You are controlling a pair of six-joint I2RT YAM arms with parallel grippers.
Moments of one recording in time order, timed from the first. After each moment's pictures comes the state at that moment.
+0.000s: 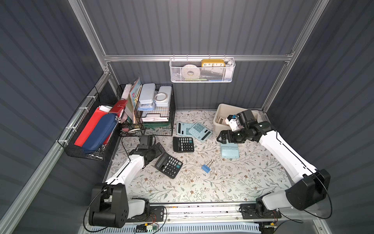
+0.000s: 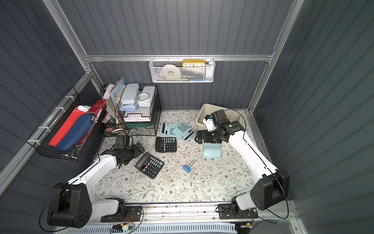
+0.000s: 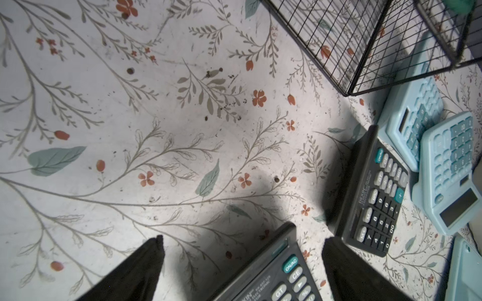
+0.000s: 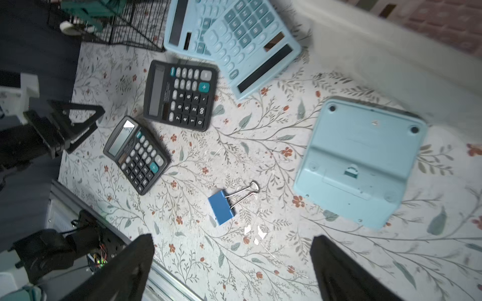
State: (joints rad) left arm -0.11 1.29 0.73 -0.44 0.05 -0.65; right arm 0.38 1.44 1.36 -0.96 -0.33 0.24
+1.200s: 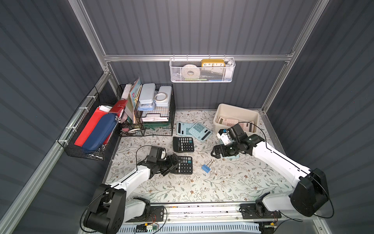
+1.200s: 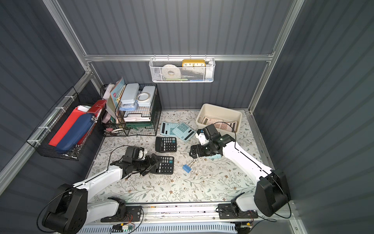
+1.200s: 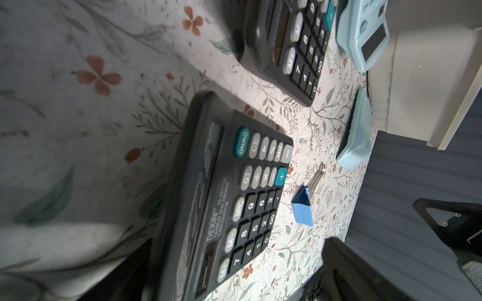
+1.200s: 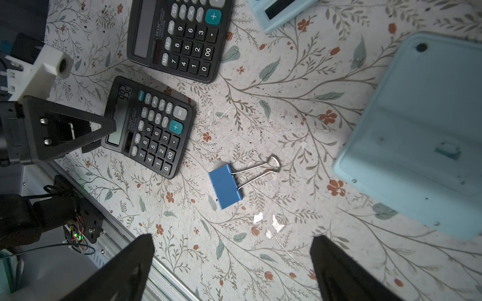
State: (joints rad) left arm -0.32 1.23 0.49 -0.20 0.52 -0.81; right arm 0.49 1.39 1.09 -0.79 -0.31 0.27
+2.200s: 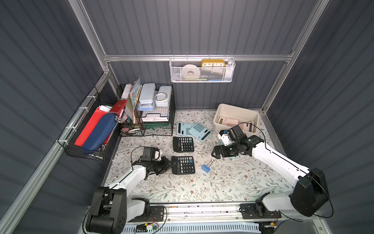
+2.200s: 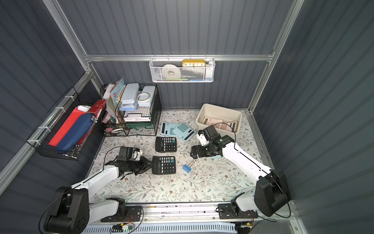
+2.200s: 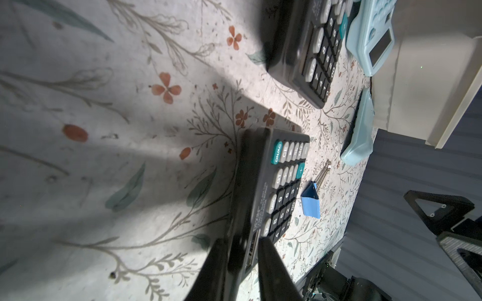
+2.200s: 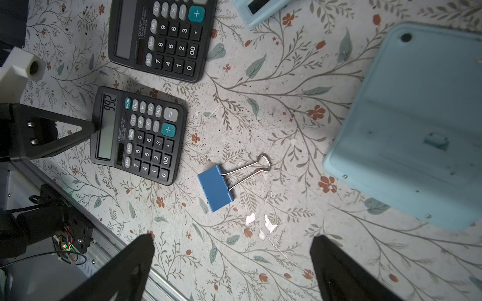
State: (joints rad) left arm -0.16 1.23 0.49 -0.31 0.63 -0.65; right arm 0.49 1.39 1.06 -0.77 -0.28 0.29
